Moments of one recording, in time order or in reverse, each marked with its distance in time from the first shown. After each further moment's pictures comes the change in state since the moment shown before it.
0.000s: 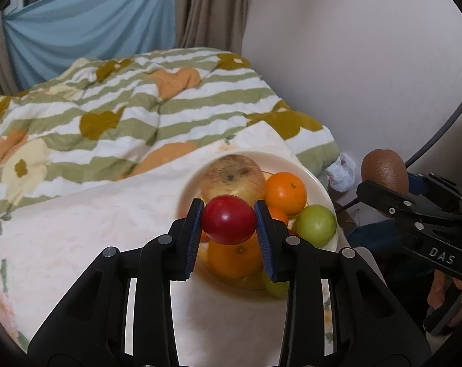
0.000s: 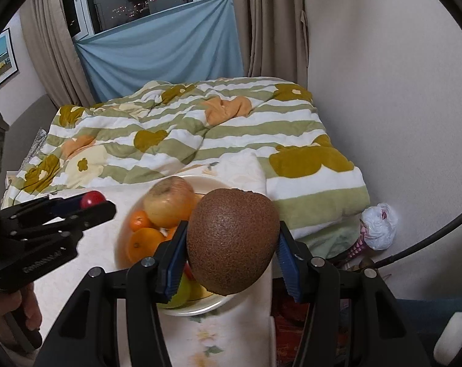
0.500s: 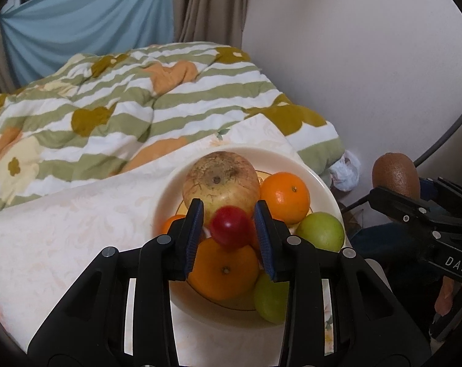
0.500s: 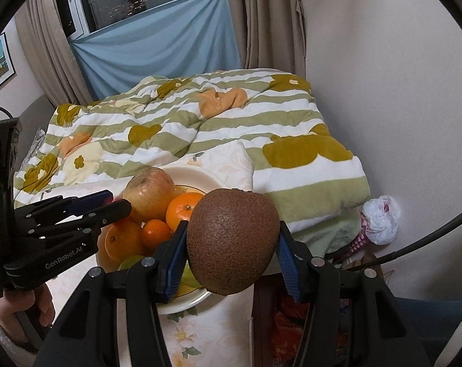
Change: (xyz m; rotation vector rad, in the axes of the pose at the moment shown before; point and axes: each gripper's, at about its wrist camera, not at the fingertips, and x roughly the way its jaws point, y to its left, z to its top) left arm 0.034 -0.011 0.002 -0.009 0.022 0.012; right arm 0.012 -0.023 -0.005 0.019 0.021 0.014
